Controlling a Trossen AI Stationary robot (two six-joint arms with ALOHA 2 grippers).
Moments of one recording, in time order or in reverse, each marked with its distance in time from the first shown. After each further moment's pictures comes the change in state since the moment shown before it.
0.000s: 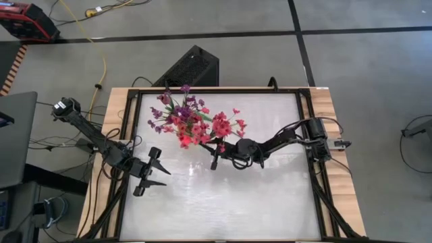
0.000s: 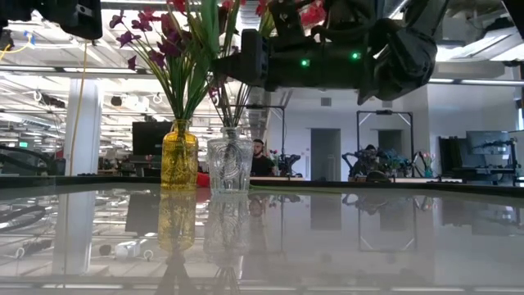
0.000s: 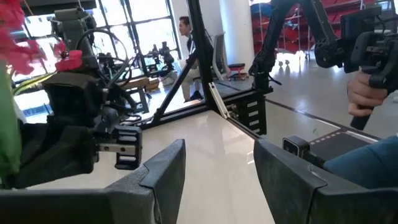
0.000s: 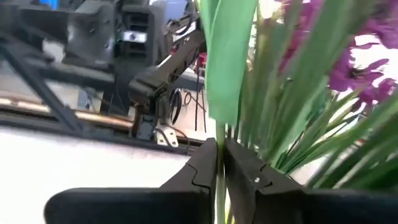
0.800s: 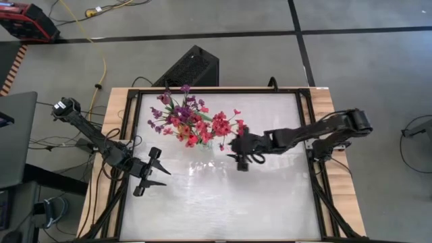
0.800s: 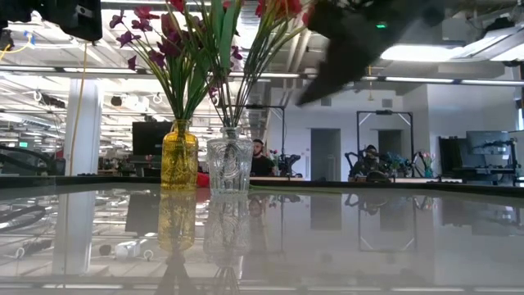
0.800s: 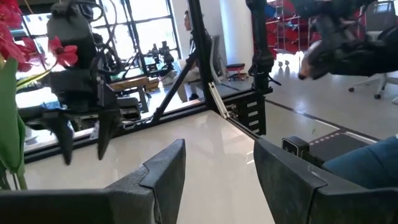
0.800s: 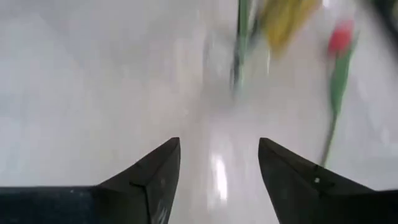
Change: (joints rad) left arm 0.000 0.000 0.000 -0.003 0.000 -0.009; right arm 0.007 -0.527 0.000 -1.419 -0.116 0.359
